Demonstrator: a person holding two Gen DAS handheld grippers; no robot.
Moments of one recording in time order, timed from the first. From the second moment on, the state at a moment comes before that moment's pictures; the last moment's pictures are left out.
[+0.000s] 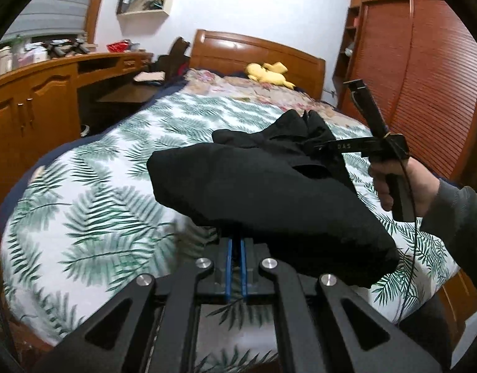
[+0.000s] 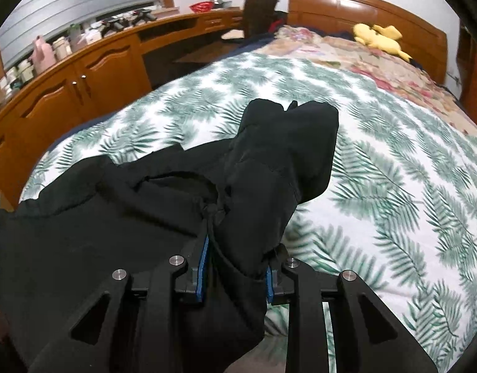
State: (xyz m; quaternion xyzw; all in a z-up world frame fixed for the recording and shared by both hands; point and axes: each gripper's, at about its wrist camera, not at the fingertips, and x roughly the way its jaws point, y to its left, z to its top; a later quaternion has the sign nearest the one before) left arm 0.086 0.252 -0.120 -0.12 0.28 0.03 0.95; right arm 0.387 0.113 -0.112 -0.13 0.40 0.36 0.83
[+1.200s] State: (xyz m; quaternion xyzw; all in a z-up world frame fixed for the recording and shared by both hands) left arm 0.005 0.448 -0.172 -0.13 0.32 0.28 0.90; right arm 0.311 0.382 -0.117 -0.24 0.34 0.44 0.79
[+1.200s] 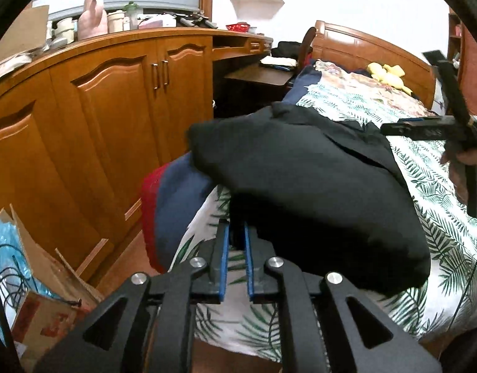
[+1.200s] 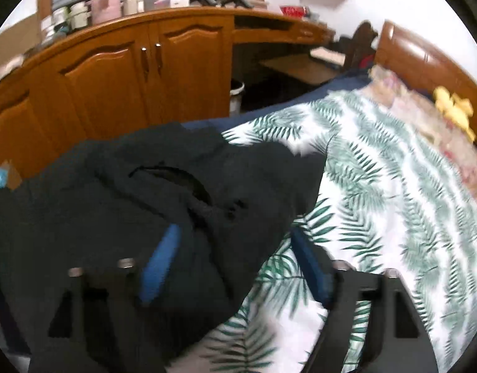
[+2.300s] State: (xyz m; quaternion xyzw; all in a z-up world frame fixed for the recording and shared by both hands) left arm -0.031 0.342 -0.045 -0.08 0.23 0.30 0.92; right arm 0.195 0.269 -0.043 -0.17 0.28 0.56 0.76
